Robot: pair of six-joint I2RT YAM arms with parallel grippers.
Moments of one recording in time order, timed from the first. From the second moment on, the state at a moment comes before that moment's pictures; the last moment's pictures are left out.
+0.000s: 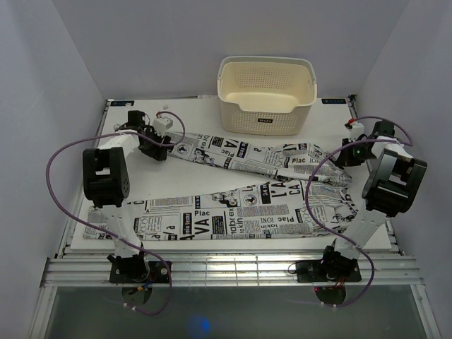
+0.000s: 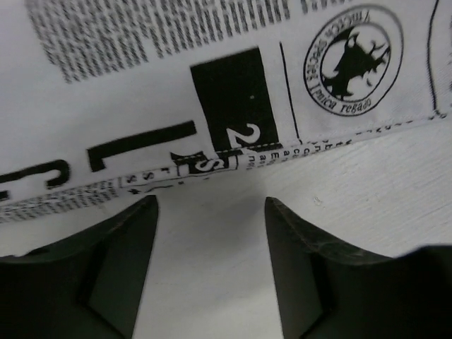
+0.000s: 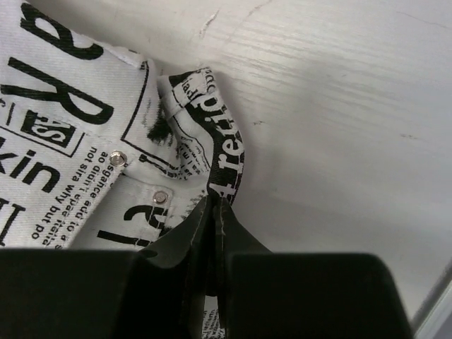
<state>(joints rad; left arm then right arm) 0.05 2.00 1.42 -0.45 0.34 0.55 -0.40 1.92 1.31 -0.58 -0.58 -0.53</state>
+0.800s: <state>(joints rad) 0.11 1.68 1.05 -0.57 0.33 0.66 -0.41 1.69 1.36 -0.76 -0.56 -0.89</state>
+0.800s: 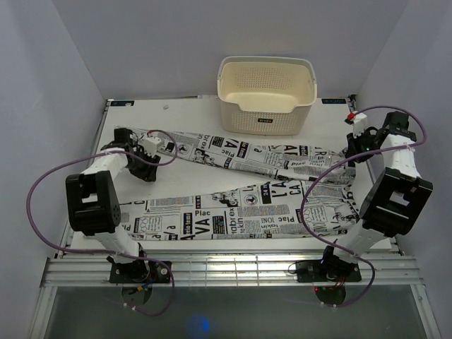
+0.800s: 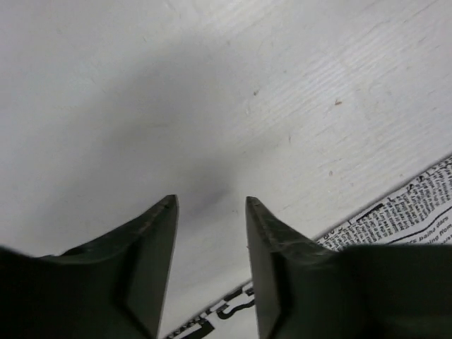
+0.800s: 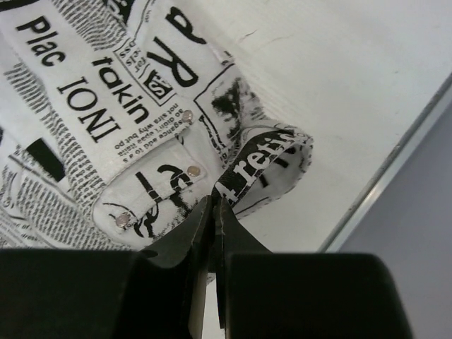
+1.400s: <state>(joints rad) 0.09 2.20 1.64 -0.35 0.31 0.42 -0.44 1.36 1.22 -0.64 -0.64 -0.79</state>
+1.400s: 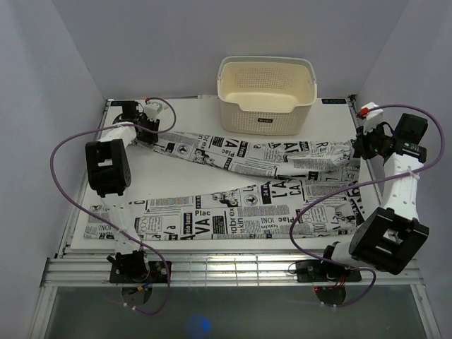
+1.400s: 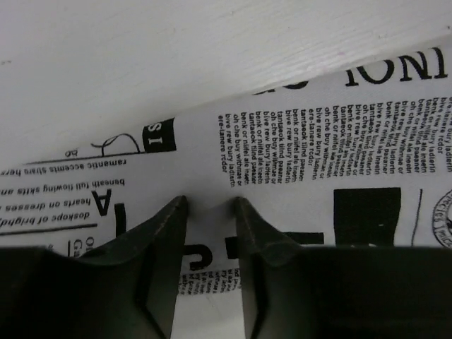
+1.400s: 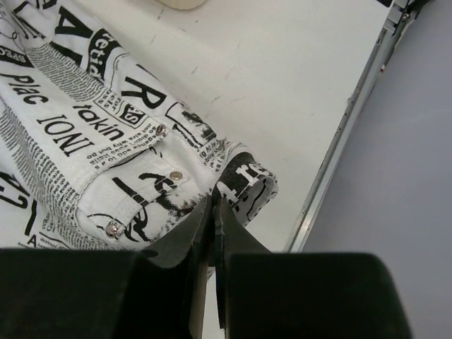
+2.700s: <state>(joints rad) 0.57 1.61 1.26 -0.90 0.35 0.53 -0.50 1.45 1.05 -0.59 -0.48 -0.89</state>
